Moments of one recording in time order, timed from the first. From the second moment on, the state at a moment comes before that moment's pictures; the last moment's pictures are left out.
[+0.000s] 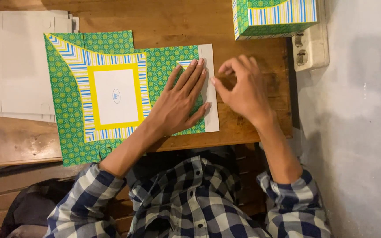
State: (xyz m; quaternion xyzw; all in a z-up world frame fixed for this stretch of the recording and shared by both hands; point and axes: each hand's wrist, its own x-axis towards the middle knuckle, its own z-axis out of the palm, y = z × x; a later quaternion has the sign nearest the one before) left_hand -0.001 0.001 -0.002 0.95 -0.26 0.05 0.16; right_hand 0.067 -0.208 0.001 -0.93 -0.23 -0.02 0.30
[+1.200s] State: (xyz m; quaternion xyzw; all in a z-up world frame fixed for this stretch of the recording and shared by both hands) left_hand 0.000 0.000 -0.001 0.95 -0.25 0.04 0.16; right_hand 0.066 -0.209 -0.006 -0.91 -0.28 -0.06 0.31
